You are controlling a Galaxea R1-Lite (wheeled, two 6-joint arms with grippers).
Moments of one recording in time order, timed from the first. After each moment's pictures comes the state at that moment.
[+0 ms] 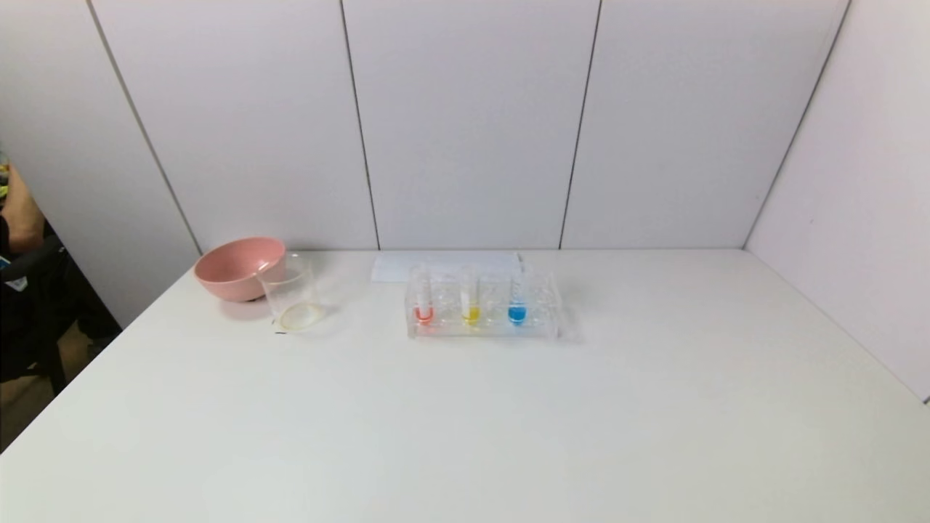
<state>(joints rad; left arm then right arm) 0.00 0.00 0.00 -0.01 0.00 -0.03 0.00 0.00 0.00 0.00 0.00 0.00</state>
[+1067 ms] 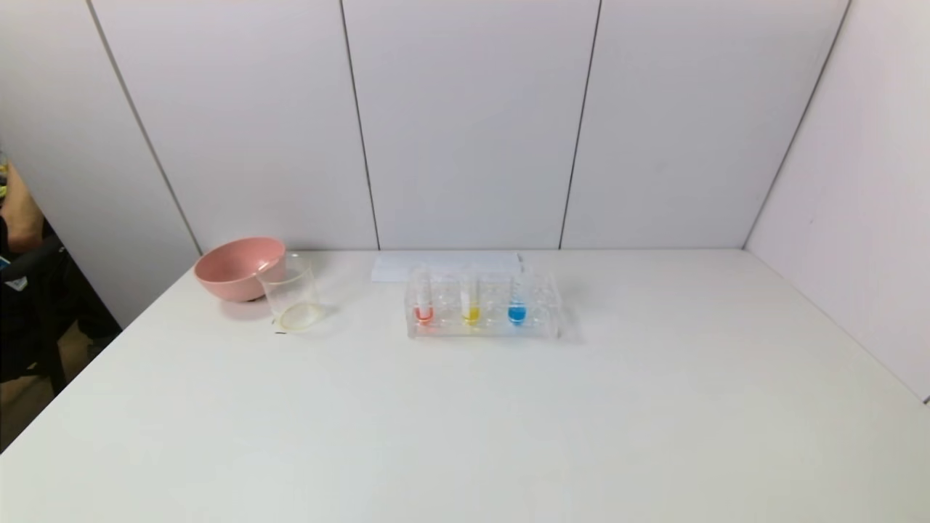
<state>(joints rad) -0.01 0.00 -0.08 0.02 -0.04 0.01 0.00 0.00 0.00 0.00 0.00 0.00</state>
